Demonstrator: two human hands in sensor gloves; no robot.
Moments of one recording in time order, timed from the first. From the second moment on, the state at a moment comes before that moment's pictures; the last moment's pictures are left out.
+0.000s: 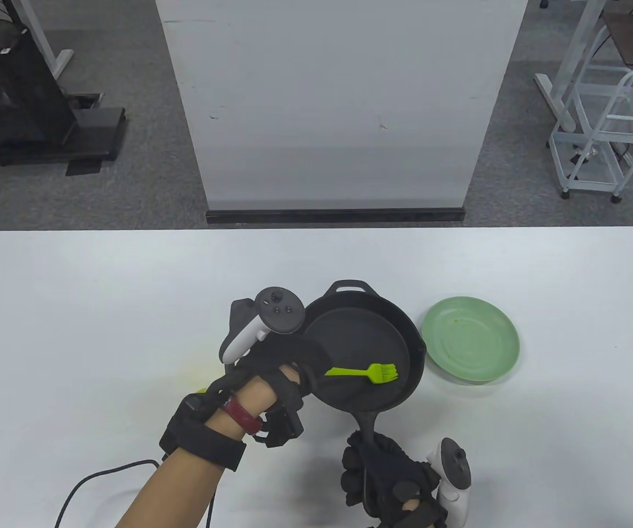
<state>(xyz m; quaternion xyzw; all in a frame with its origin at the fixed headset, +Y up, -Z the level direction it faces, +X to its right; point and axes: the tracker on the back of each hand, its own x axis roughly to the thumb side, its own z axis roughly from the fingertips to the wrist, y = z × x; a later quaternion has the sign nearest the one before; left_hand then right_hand) -0.116 -0.614 -0.372 -0.26 -0.11 0.26 0.92 0.087 -0.767 -0.219 0.05 0.14 0.55 0.82</state>
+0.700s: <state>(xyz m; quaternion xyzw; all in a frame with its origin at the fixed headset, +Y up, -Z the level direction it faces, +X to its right) -0.151 -0.553 -0.358 -0.23 -0.08 0.06 0.97 0.087 -0.769 -0.218 0.03 0.14 0.55 0.82</state>
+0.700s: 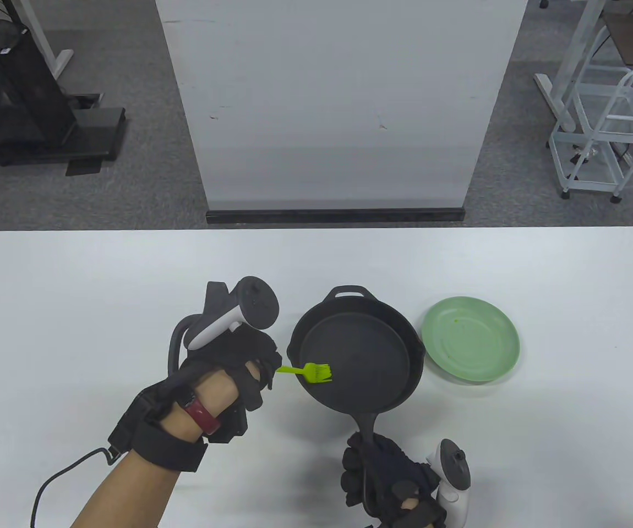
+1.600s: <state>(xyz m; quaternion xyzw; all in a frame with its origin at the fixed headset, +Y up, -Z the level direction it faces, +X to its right) -0.099 -0.574 -0.354 -0.27 -0.16 0.17 0.93 0.084 -0.767 -0.219 0.05 0.15 0.56 0.81</state>
